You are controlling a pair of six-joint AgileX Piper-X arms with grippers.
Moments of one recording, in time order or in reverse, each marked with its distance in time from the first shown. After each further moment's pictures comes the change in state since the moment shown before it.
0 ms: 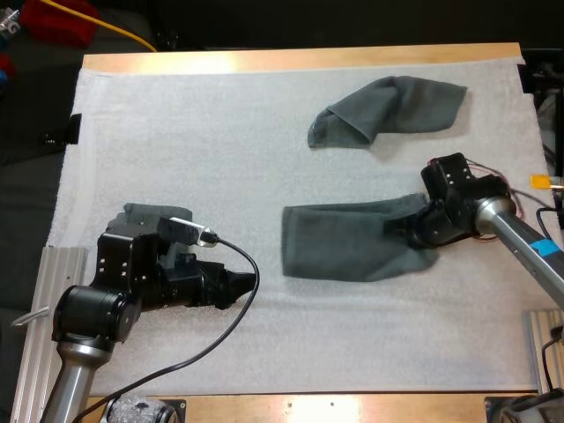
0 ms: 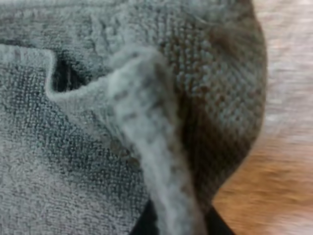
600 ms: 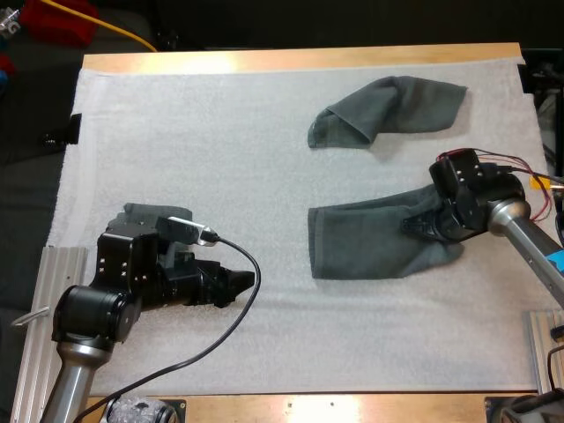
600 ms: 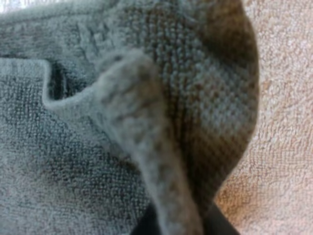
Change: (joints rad) left arm 0.000 0.000 0.000 0.000 -0.044 0.000; right arm 0.012 -0.089 -0.009 0.066 0.186 -0.005
